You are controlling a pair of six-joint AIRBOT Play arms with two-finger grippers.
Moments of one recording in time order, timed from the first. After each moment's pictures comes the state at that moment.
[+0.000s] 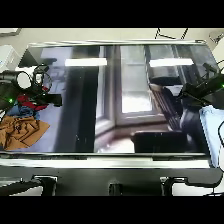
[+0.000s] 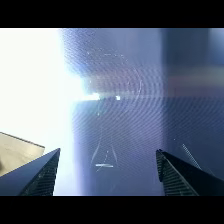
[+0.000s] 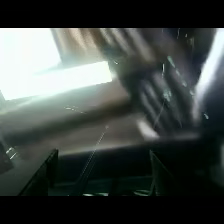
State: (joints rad) left arm -0.13 -1.39 1.41 1.58 -1.35 -1.62; right arm -0.28 -1.53 1.63 -1.33 1.56 1.61
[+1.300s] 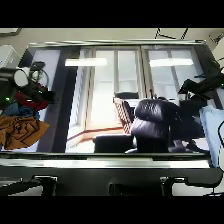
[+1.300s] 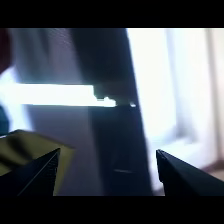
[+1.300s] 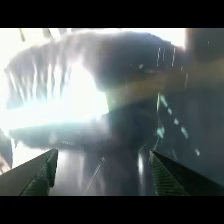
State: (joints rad) left arm -0.10 -1.39 1.47 1.71 -1.39 -1.64; right arm -0.28 -1.53 1.63 -1.34 1.41 1.59
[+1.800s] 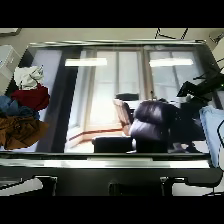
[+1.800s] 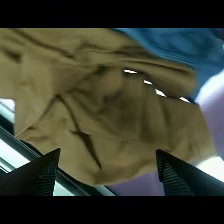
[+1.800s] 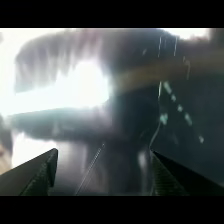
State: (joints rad) left arm 0.66 -1.39 1.39 1.57 -1.44 -1.74; right arm -0.28 -1.54 1.63 -1.33 1.49 1.58
